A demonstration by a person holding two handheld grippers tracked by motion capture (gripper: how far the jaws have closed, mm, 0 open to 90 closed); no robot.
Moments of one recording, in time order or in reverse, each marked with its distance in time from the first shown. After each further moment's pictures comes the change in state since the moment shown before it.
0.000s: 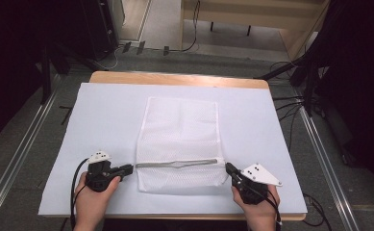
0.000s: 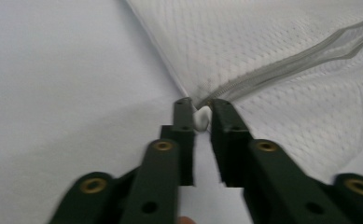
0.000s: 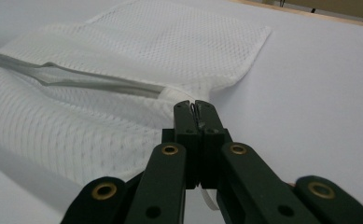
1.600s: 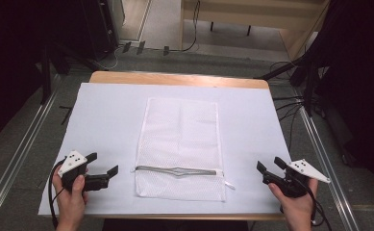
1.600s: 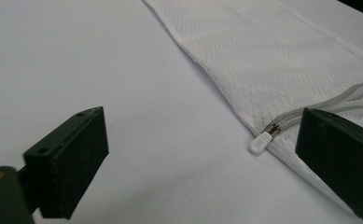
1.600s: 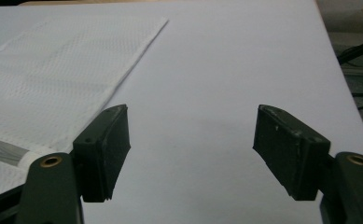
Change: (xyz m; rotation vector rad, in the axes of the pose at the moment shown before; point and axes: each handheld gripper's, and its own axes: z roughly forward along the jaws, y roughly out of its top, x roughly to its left) left arm 0.034 -0.008 -0.040 -0.212 0.117 0.140; right arm -0.107 -0.026 -0.026 -0.029 -0.114 0.211
